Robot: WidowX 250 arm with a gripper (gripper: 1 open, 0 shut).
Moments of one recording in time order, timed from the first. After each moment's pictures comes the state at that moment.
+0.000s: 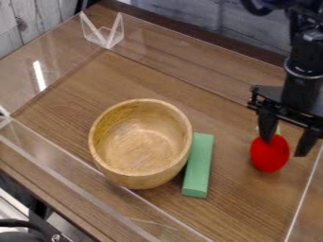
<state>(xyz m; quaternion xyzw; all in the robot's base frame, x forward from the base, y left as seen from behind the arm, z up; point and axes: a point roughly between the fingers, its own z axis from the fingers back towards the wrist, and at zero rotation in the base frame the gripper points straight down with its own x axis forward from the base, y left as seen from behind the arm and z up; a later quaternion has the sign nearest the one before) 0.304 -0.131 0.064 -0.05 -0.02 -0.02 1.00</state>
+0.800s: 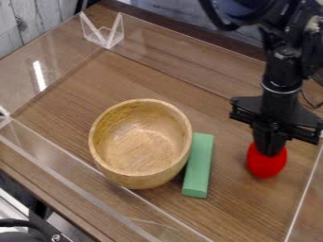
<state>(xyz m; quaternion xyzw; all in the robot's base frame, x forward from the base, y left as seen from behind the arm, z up) 0.295 -0.117 0.054 -0.05 -0.06 0.03 1.00</state>
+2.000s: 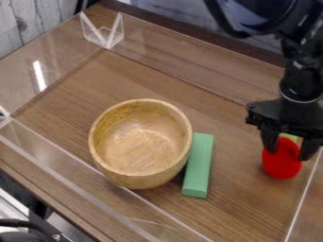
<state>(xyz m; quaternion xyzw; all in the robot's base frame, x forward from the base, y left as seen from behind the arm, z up) 0.298 -0.141 0.061 -0.06 -0.11 0.07 0.99</state>
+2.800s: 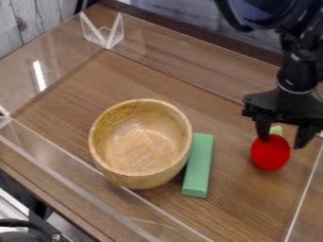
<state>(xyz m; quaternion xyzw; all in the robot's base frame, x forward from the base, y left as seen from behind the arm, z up) 0.319 -0.122 0.052 -0.04 -0.11 0.11 0.99</state>
